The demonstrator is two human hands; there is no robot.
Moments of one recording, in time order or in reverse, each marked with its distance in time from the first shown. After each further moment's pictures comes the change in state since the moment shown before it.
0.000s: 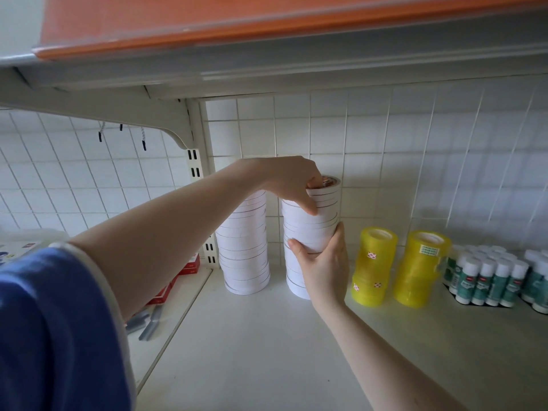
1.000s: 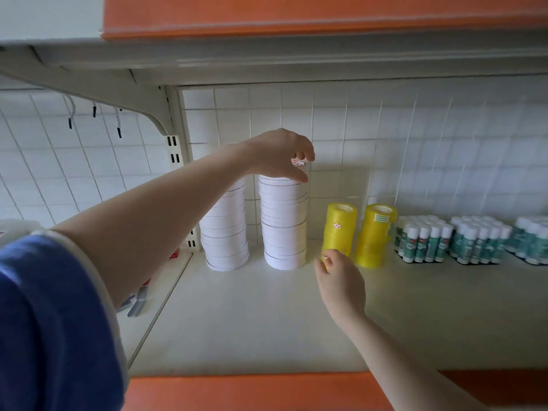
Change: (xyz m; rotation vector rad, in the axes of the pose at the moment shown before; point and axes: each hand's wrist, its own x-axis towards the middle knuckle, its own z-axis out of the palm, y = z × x) left_hand -0.032 0.030 -0.008 -0.122 0.271 0.102; right_hand -0.049 0.023 -0.087 -0.400 -0.173 0.053
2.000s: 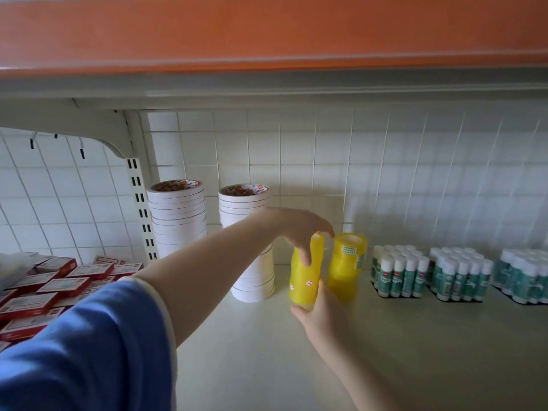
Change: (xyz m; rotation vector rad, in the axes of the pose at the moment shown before) left_hand 0.075 0.056 0.090 0.121 -0.479 0.076; right_hand 0.034 0.050 -0.008 -0.019 -0.248 0.041
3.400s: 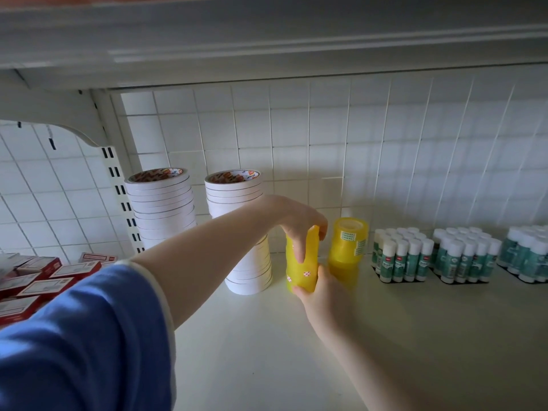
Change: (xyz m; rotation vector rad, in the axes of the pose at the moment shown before) left_hand 0.030 -0.010 0.013 -0.014 -0.173 -0.026; right_hand 0.013 0.002 0.005 0.031 0.130 -0.021
